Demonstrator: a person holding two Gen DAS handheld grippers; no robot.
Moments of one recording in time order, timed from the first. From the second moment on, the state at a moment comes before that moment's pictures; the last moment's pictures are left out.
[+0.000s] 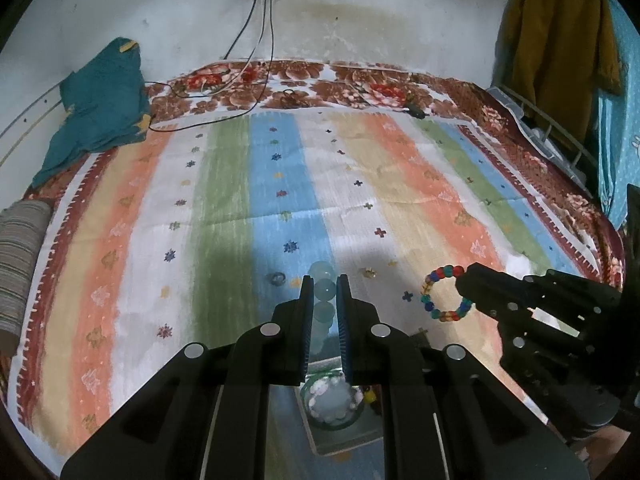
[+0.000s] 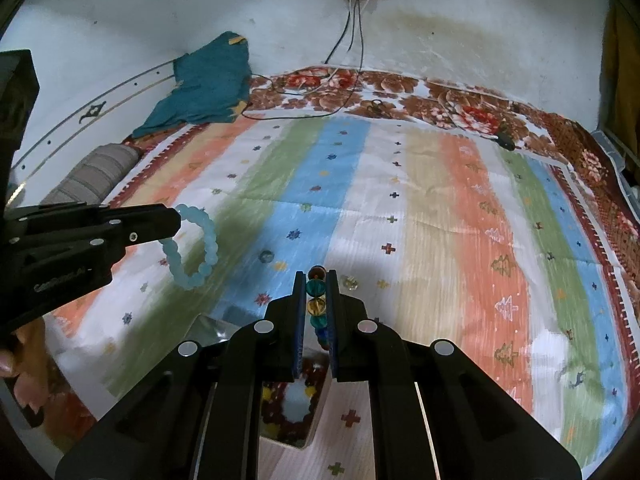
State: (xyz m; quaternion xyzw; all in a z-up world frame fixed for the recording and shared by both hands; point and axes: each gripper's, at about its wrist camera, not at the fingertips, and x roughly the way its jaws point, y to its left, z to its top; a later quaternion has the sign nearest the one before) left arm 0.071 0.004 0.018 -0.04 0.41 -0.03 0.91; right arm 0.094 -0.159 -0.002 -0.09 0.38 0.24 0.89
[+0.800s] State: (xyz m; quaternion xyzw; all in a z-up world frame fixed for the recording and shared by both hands) left arm 0.040 -0.003 0.005 -0.05 0.44 -0.03 0.90; right arm 0.067 -0.159 -0.018 -0.09 0.41 0.25 0.87
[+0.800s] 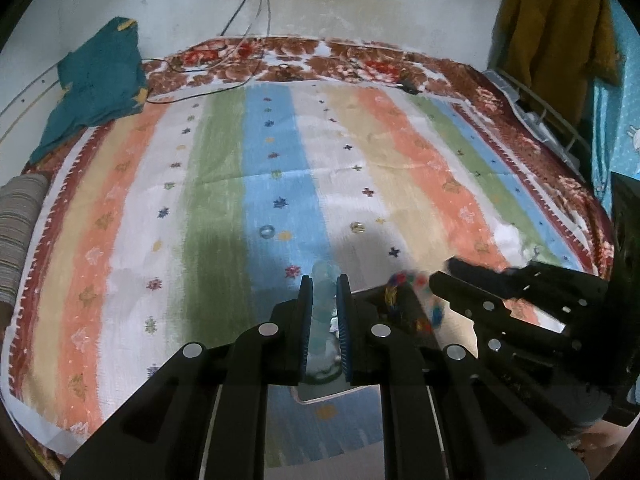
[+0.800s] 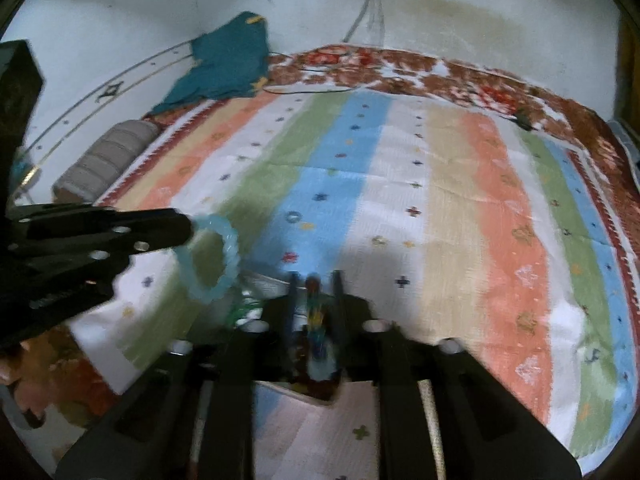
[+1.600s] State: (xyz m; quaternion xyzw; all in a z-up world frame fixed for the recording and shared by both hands) left arm 0.085 0.024 -0.015 -0.06 0.46 0.04 0.88; right arm 0.112 -0.165 -0.030 -0.08 0.43 0.21 0.87
